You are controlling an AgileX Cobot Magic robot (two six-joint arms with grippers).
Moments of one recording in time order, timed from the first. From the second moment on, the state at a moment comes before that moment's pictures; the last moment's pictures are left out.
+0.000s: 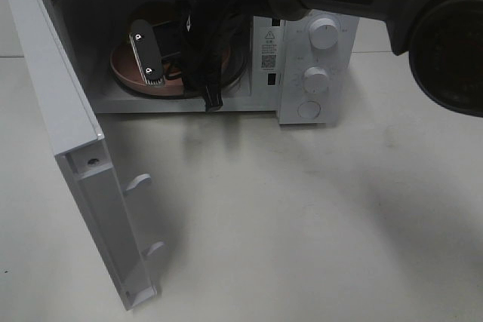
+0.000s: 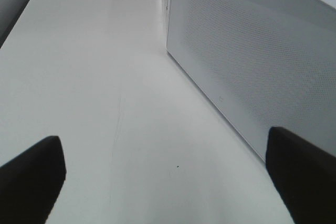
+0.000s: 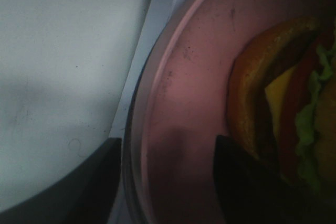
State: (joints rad) left arm 0.04 -0.01 -0.50 -0.13 1.04 0.03; right arm 0.66 2.39 -2.04 -0.10 0.63 -1.23
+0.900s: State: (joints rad) left arm 0.04 -0.01 -0.50 -0.13 1.04 0.03; right arm 0.66 2.09 -1.57 -0.11 0.43 -1.15
